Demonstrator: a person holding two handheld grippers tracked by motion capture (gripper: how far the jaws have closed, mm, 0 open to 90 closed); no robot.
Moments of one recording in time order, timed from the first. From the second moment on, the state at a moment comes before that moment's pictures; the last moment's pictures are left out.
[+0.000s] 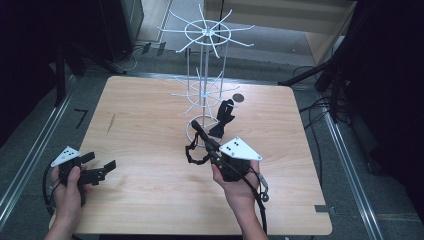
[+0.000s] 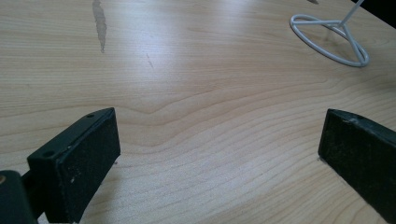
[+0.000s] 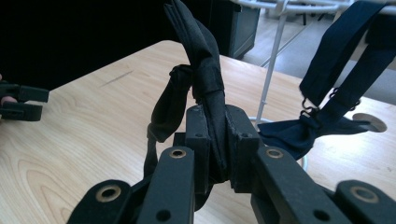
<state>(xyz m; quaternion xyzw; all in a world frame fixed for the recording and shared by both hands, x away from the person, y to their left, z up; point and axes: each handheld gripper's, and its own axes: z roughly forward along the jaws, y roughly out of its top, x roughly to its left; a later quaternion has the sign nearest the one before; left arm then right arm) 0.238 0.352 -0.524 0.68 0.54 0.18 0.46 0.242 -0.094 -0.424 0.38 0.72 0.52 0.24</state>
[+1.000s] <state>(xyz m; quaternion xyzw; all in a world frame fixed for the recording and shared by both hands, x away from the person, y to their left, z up) 0.239 0.352 -0.524 0.68 0.54 0.18 0.46 0.241 -0.107 -0.392 0.37 0.71 0.54 0.27</state>
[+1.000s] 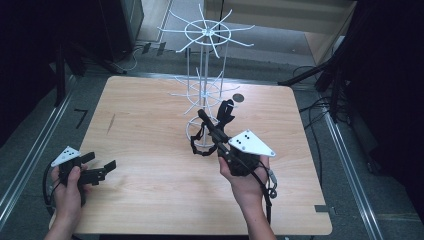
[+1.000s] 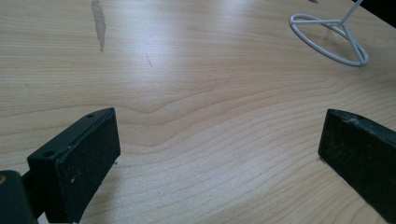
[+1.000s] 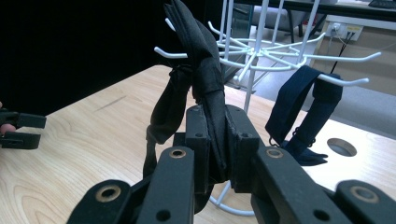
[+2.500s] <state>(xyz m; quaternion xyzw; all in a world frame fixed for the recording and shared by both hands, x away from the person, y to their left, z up) 0.239 0.352 -0.524 0.68 0.54 0.18 0.46 0.274 -0.110 -0.395 0.40 0.70 0.52 0.28</state>
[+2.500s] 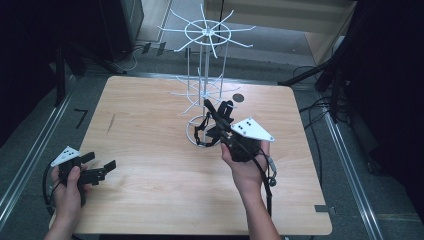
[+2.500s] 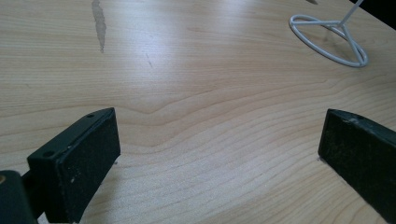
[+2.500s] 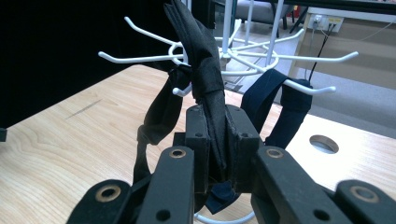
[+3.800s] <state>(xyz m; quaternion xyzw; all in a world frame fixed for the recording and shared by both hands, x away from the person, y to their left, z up) 0.239 0.352 -0.524 0.68 0.54 0.18 0.46 0.290 -0.128 -0.421 0.44 0.68 0.53 0.26</state>
